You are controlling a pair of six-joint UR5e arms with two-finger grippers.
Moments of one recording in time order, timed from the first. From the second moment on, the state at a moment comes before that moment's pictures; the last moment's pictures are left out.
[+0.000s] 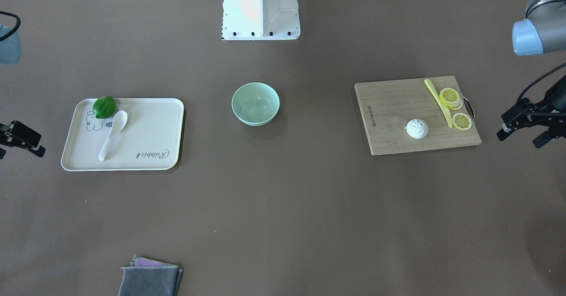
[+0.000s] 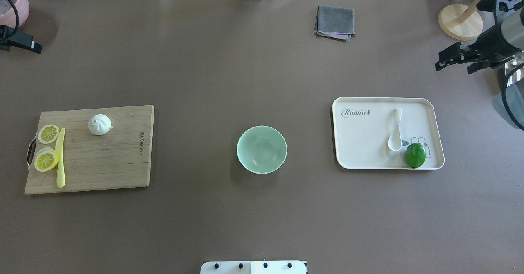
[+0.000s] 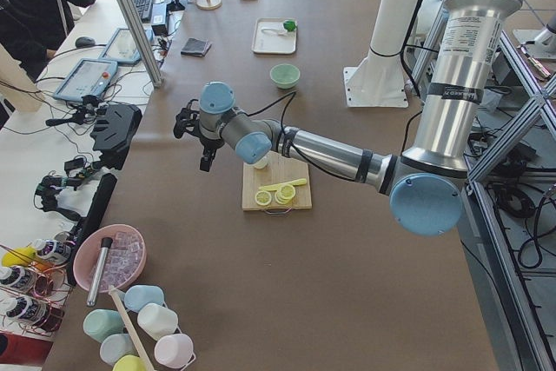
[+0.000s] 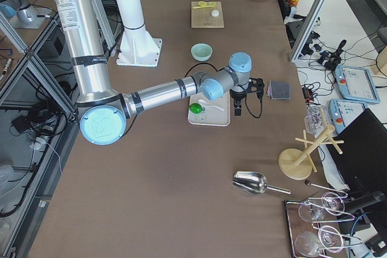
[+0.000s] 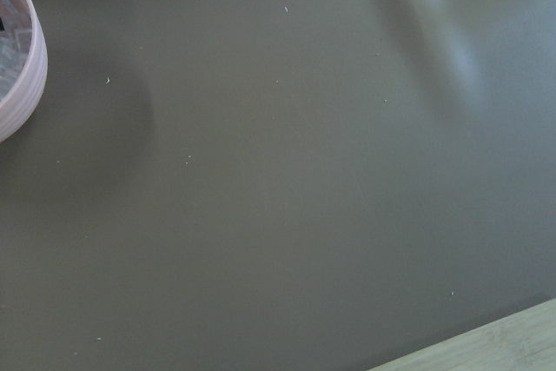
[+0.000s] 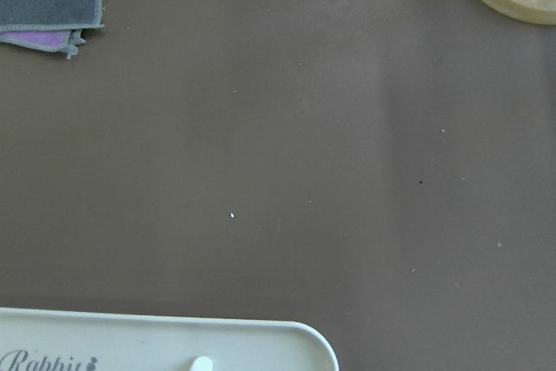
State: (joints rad) left arm -1.23 -1.76 -1.64 -2.07 -2.30 -0.59; right arm 1.13 -1.37 1.67 -1.27 2.25 0.78
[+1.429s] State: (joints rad) left arm -1.13 -1.75 -1.64 -2.12 -2.26 -0.59; right arm 0.84 -1.36 1.63 -1.27 2.13 0.98
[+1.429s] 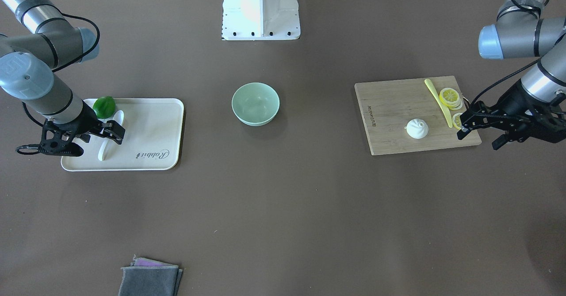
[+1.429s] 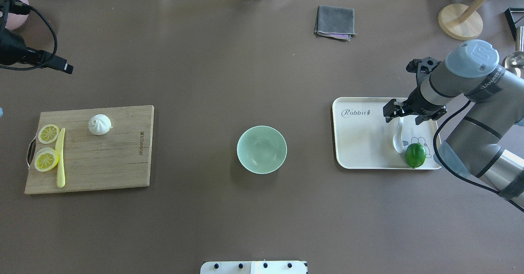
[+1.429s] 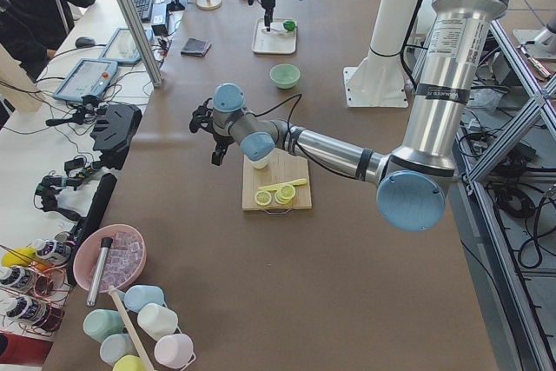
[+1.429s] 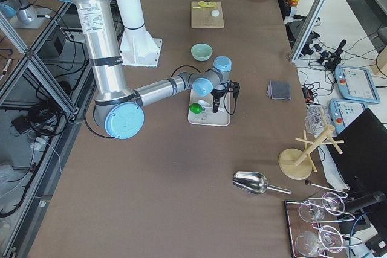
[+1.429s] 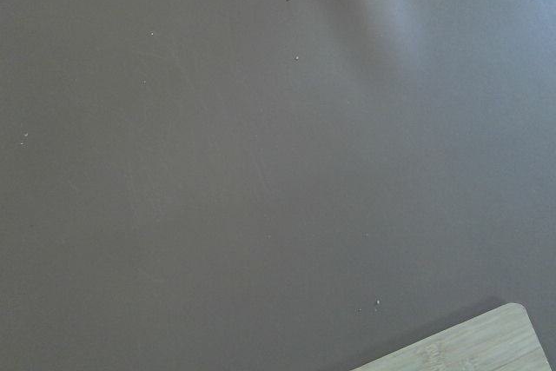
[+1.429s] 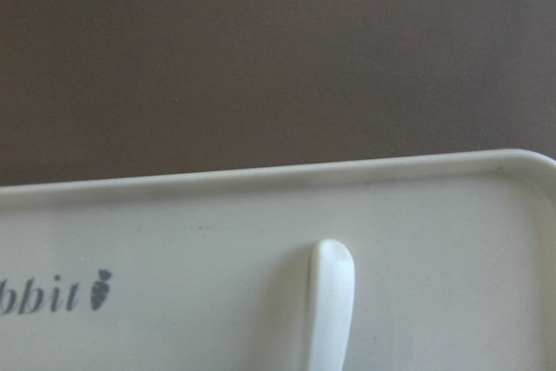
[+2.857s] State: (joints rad) left arm -1.13 -1.75 -1.65 -2.12 -2.26 -0.59; right arm 0.94 -1.34 1.70 -1.29 2.24 1.00
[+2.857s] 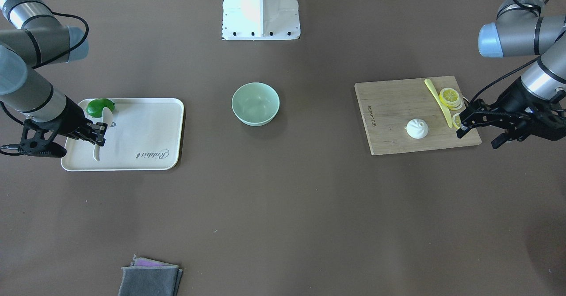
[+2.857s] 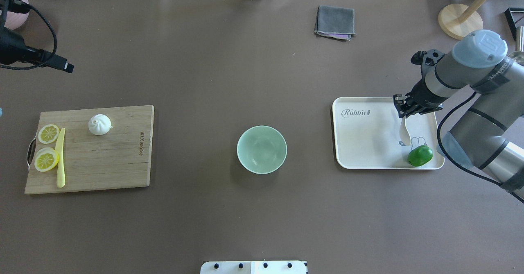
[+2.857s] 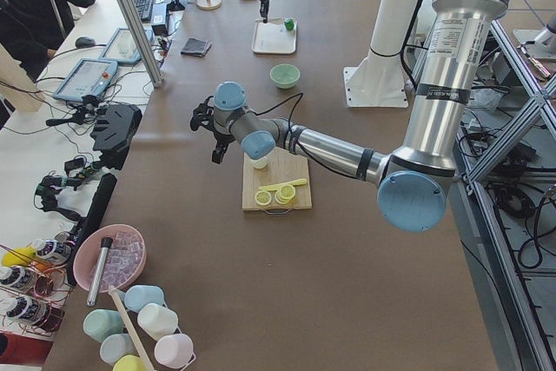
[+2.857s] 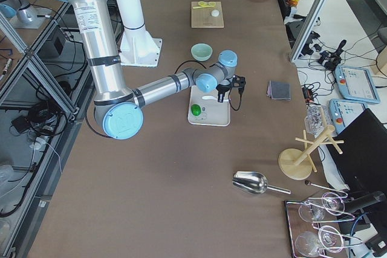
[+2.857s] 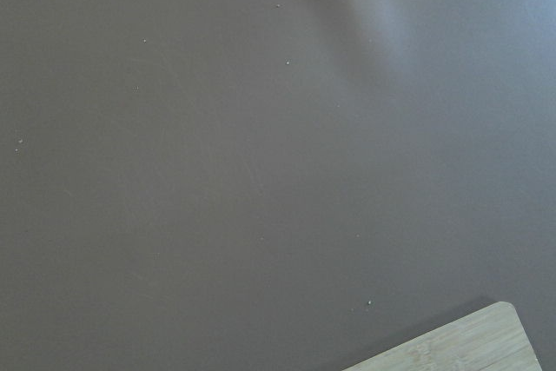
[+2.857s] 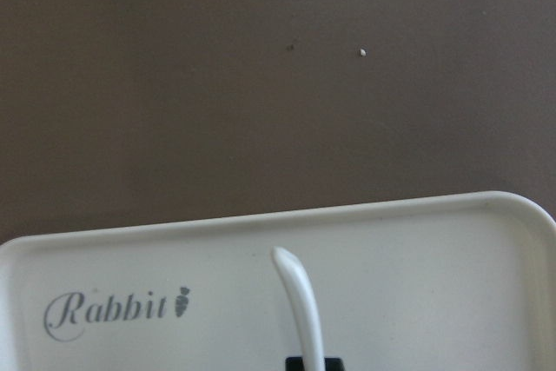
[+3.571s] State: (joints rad) left arm -0.98 -1.66 -1.65 -2.21 -2.20 -0.60; right arm 0.87 -1.13 1.78 -1.43 2.21 1.16
